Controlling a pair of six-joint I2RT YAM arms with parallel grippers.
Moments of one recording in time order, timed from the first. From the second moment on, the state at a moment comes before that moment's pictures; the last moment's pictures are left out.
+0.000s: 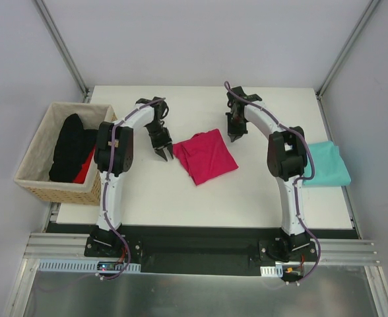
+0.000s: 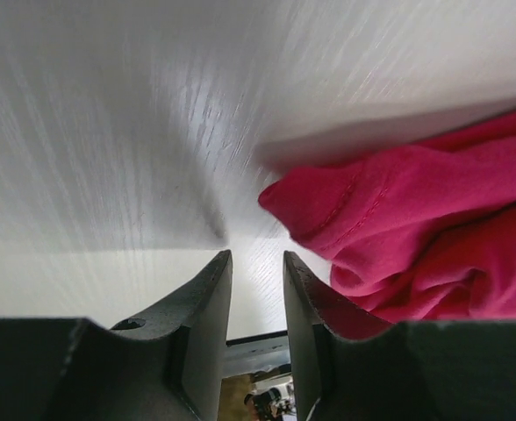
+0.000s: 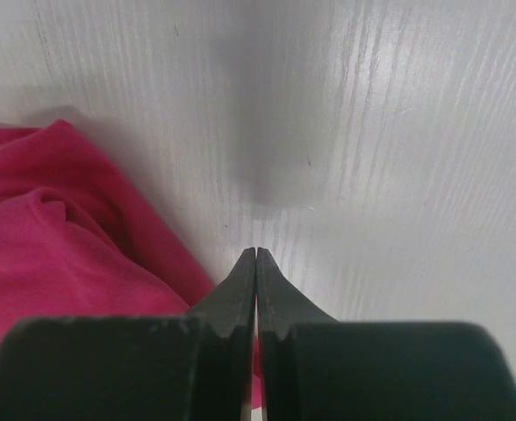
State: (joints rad) left arm -0.28 2.27 1.81 -1.15 0.34 -0.57; right arm 0.37 2.29 1.97 -0.96 0.03 0.31
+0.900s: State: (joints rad) left arm -0.28 2.53 2.23 -1.23 0.50 -0.56; right arm 0.40 2.25 1.85 -0.97 0.02 0.32
